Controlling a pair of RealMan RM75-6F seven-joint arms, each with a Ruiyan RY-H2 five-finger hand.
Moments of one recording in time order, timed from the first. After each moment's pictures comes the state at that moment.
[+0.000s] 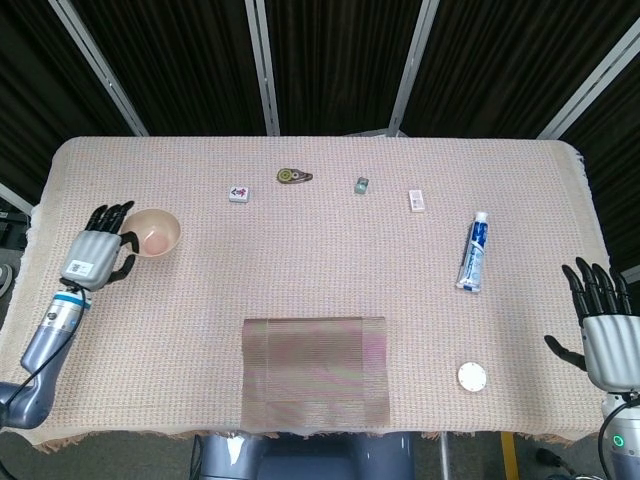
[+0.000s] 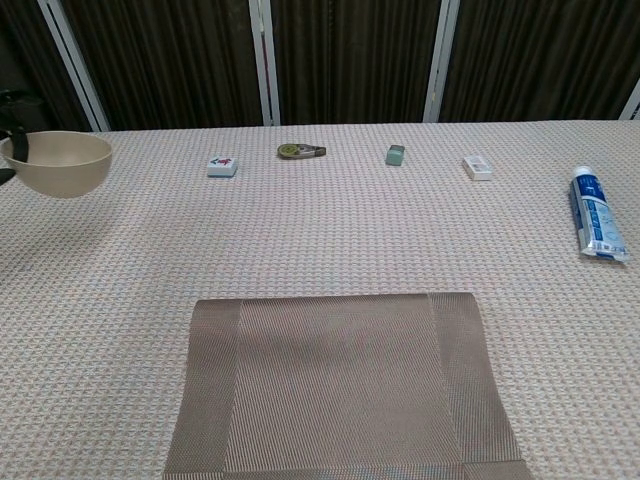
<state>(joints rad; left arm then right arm) -0.53 -1.36 -0.14 -1.16 1.34 1.05 -0.04 0.12 -1.14 0.09 -1.54 -1.54 1.61 -0.11</state>
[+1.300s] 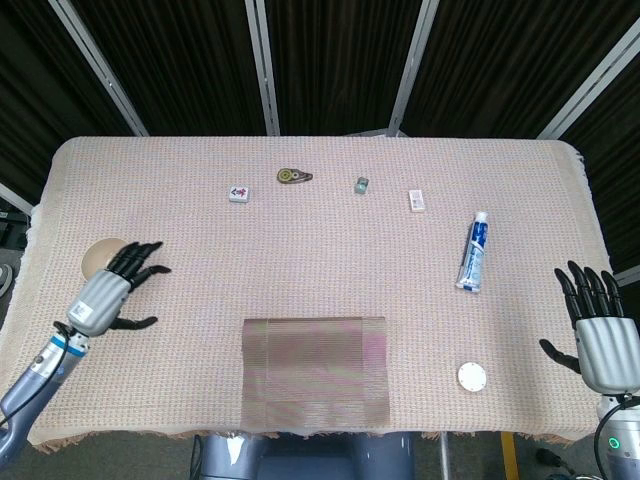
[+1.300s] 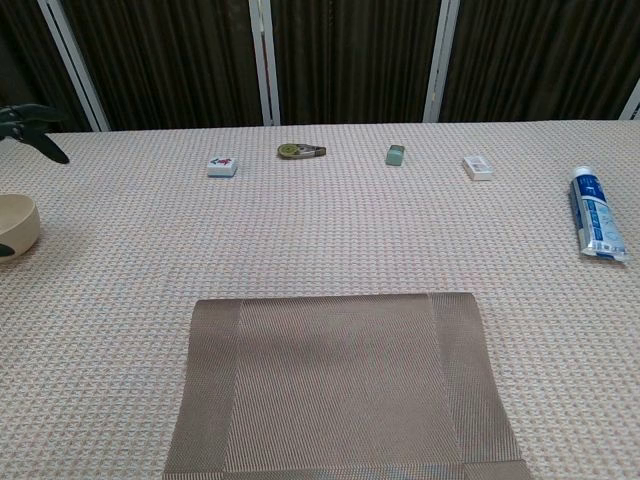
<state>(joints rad) -0.45 -1.32 0.03 -1.25 1.75 1.35 -0.42 0.11 -1.14 0.09 -1.55 -1.55 1.58 -0.12</state>
